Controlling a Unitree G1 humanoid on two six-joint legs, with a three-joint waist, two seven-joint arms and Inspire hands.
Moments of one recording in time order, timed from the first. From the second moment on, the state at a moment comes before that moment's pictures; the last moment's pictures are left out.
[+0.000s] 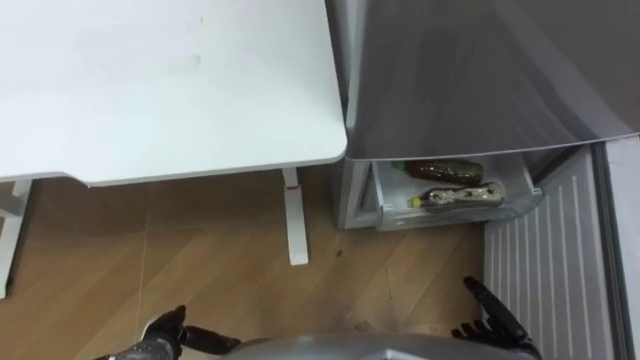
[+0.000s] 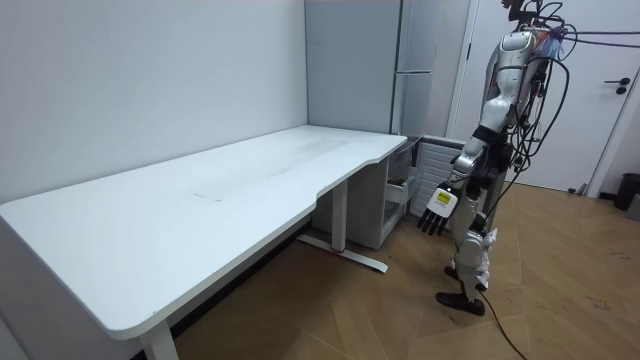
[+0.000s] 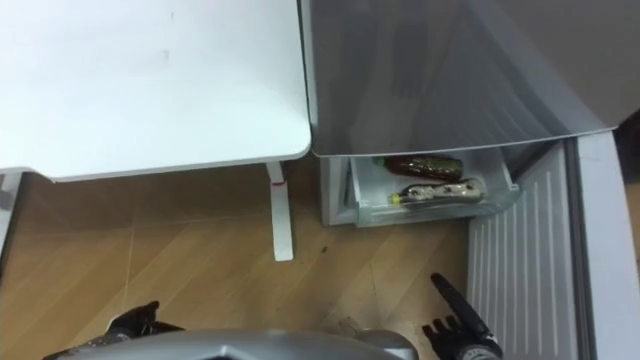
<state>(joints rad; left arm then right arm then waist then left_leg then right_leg) 0.08 0.25 0.01 1.16 0.02 0.07 -0.05 0.07 -0.24 -0.14 1.32 1.31 0.11 0.15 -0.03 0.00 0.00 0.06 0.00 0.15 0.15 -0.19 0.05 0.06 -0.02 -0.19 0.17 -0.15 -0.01</state>
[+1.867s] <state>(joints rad) -0.14 0.32 -0.21 1.26 -0.21 0.02 0.11 -0.57 -0.45 -0.13 1.24 1.68 -0.05 0.11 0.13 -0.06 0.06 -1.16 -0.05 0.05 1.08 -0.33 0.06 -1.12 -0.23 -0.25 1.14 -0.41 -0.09</state>
